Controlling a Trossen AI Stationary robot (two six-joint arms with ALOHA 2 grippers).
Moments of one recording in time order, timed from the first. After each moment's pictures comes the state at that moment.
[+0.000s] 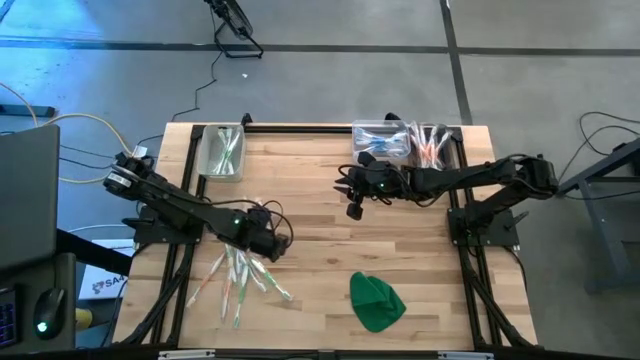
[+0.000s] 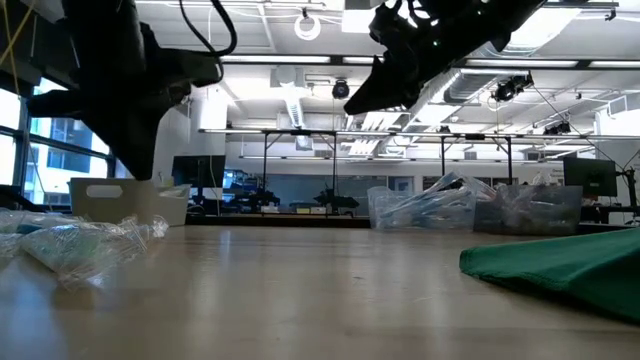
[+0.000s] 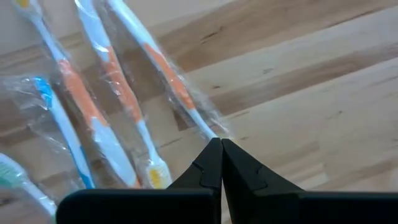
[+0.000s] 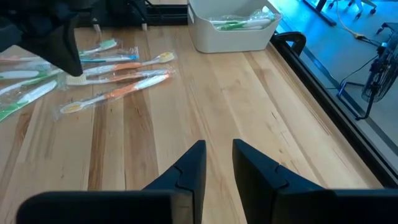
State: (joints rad) left arm -0.35 1.49 0.99 -0.86 -0.31 -1.61; right arm -0.10 1.45 0.88 0.08 0.17 -0.01
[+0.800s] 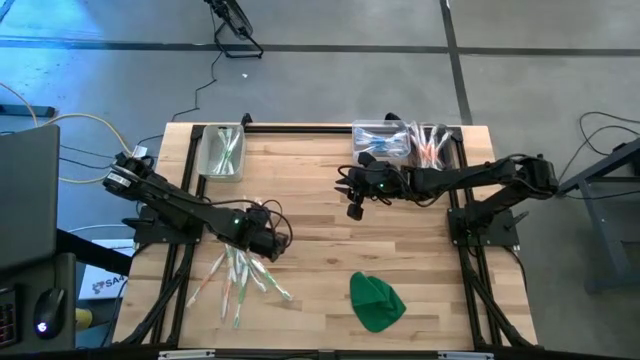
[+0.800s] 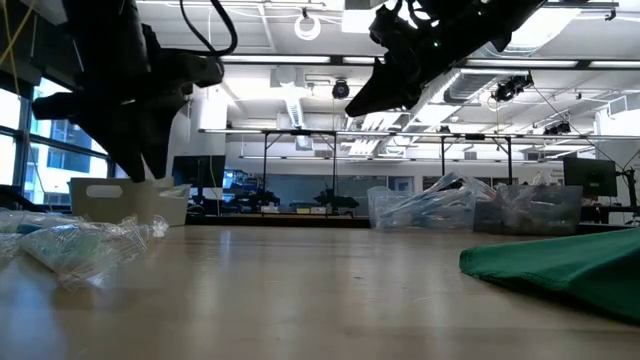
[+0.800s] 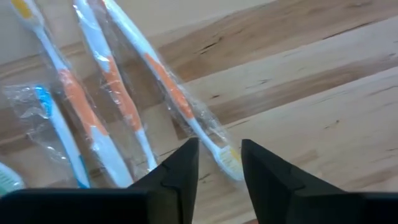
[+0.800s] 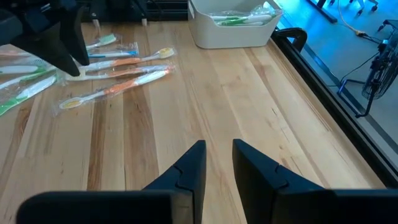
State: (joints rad) left arm -0.35 1.49 0.98 -0.86 -0.34 -1.61; right arm -0.10 1.45 0.88 0.06 0.17 -0.01
